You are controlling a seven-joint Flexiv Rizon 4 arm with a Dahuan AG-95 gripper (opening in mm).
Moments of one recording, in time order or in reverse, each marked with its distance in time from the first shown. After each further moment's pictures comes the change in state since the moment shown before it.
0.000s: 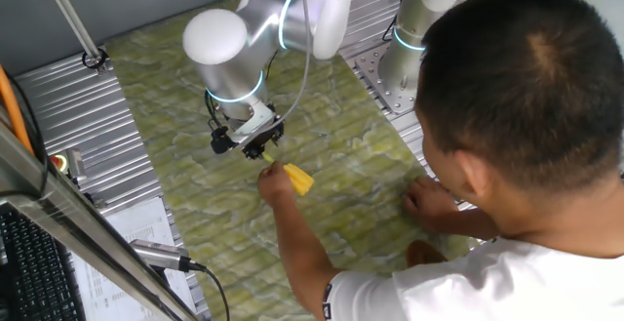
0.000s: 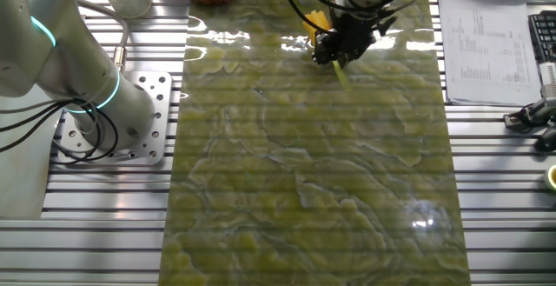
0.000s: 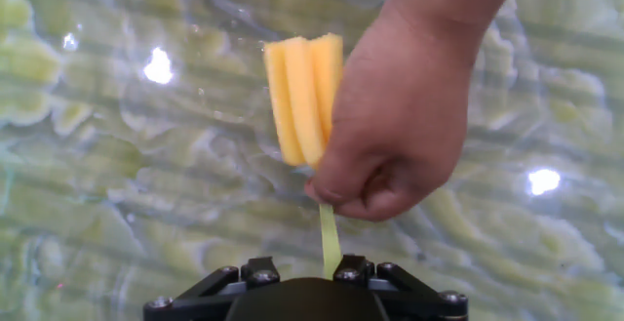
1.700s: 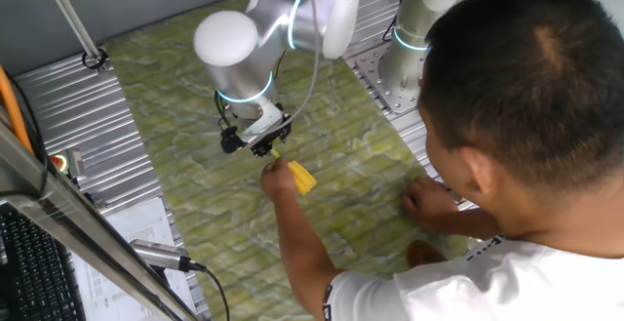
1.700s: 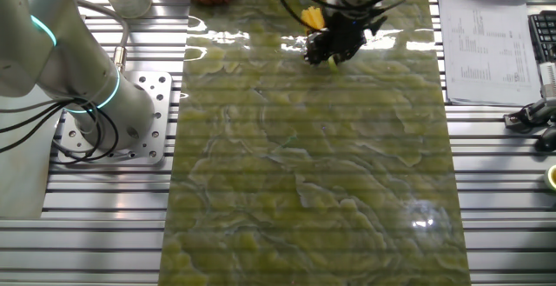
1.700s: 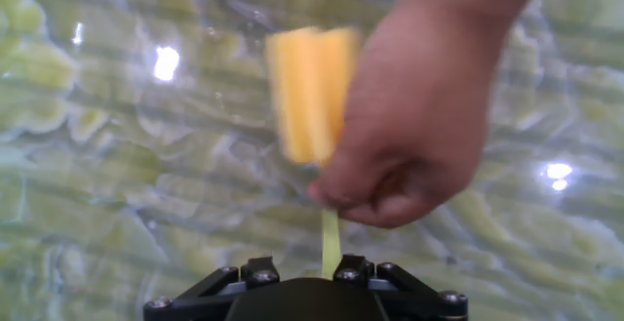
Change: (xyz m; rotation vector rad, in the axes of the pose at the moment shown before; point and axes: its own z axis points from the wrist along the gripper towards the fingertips) arm -0.004 0.020 0.007 -0.022 0.011 0.038
